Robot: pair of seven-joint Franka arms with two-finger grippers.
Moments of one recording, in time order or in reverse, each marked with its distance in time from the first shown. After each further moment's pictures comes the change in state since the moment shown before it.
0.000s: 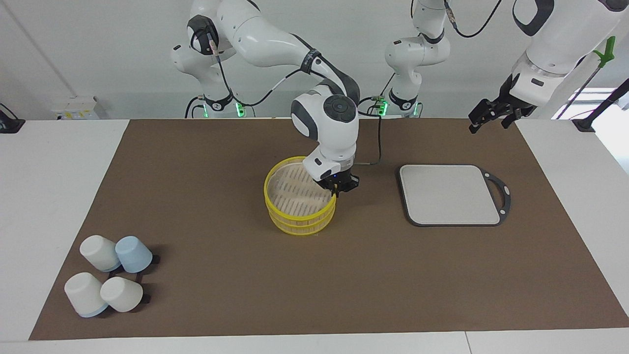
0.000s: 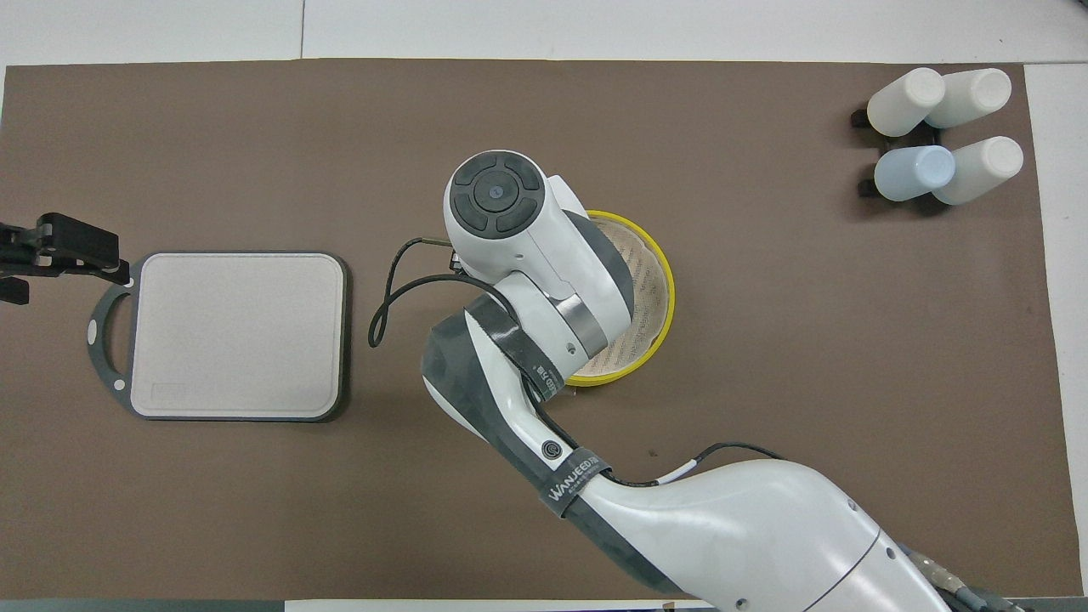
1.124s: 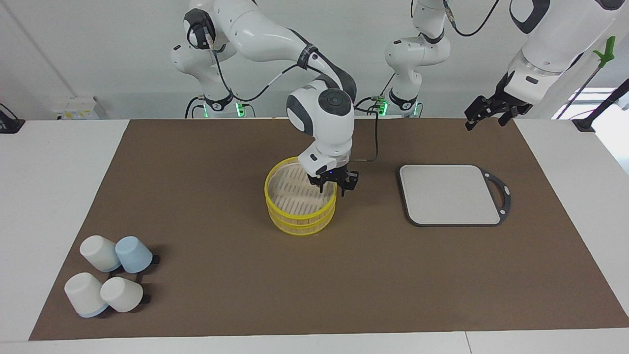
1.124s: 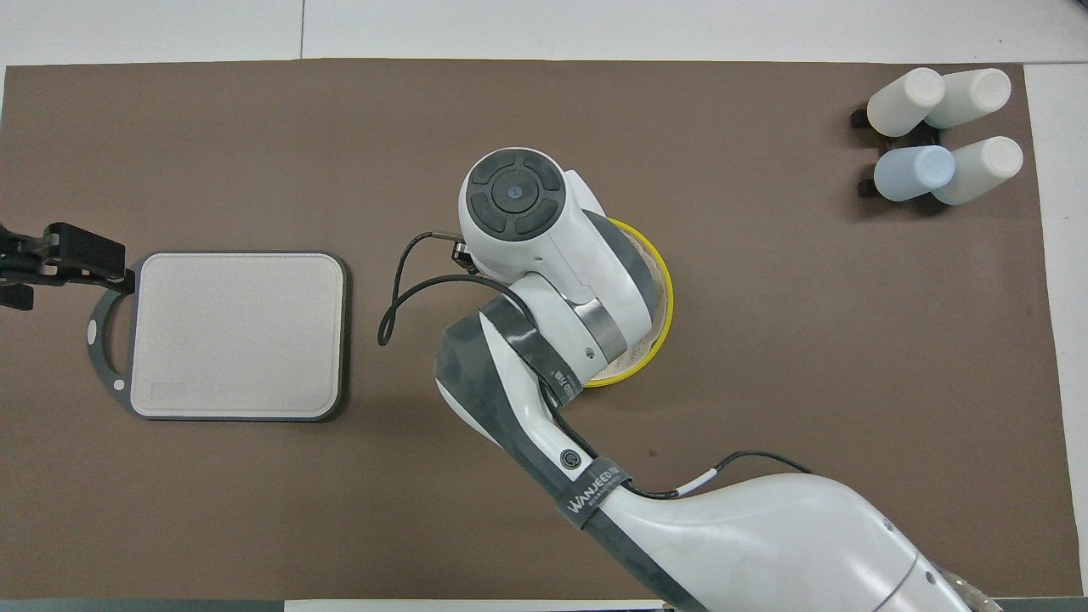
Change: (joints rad) left arm -0.018 -0.012 0.005 0.000 0.000 -0.023 0.040; right arm -0.018 -0.079 -0.021 -0.047 -0.005 0.015 -0.016
